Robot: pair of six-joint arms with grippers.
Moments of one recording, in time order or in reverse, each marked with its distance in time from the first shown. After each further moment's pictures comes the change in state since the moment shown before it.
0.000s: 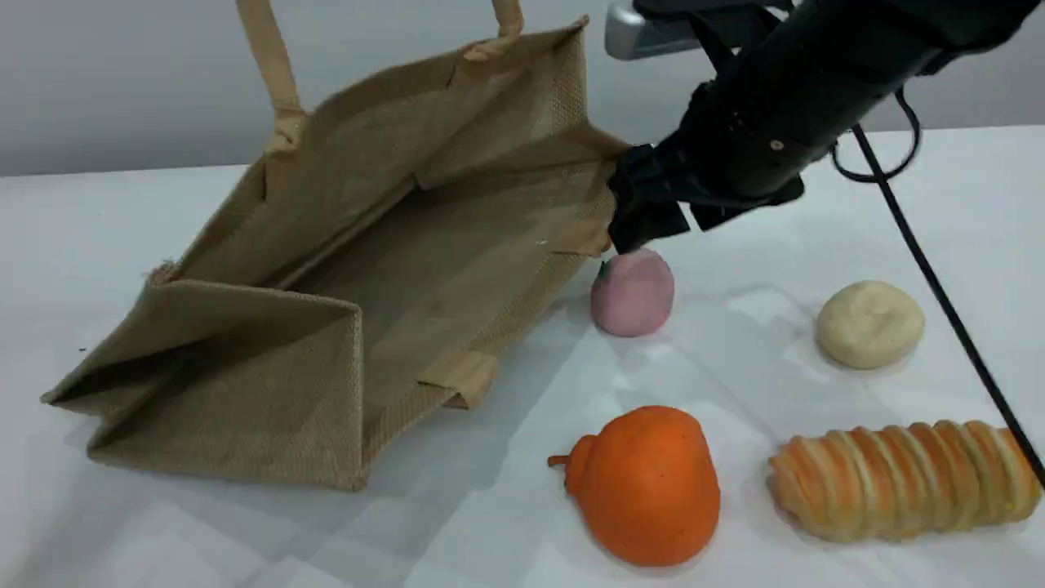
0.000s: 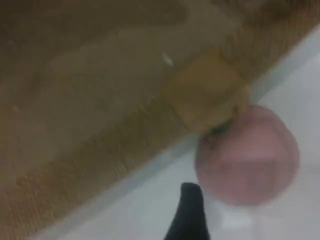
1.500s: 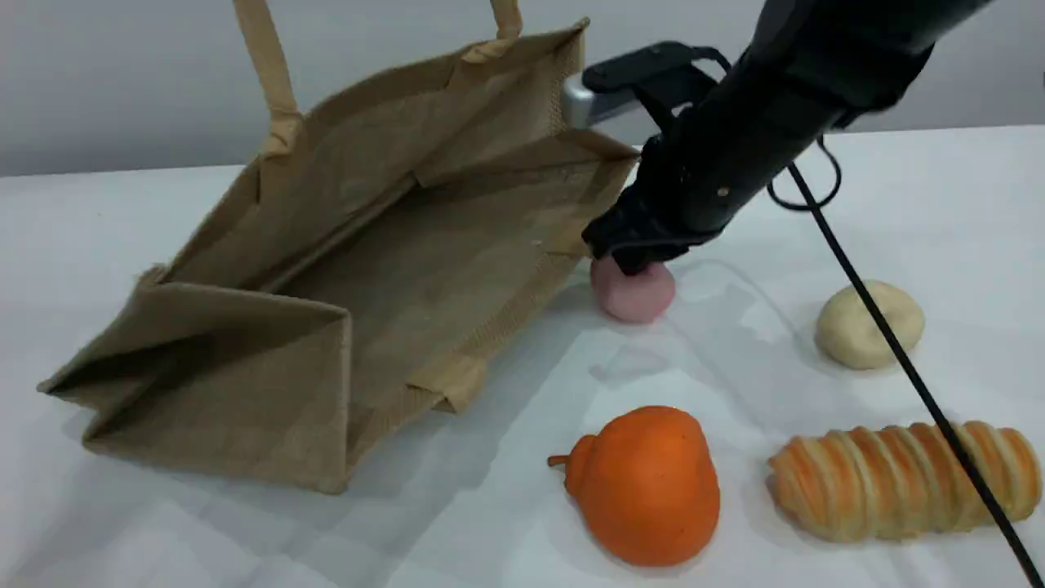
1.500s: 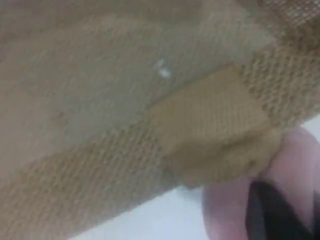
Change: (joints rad) left arm 0.000 0.000 0.000 0.000 0.001 -0.001; right arm -0.002 0.181 -0.177 -0.050 0.030 -0.117
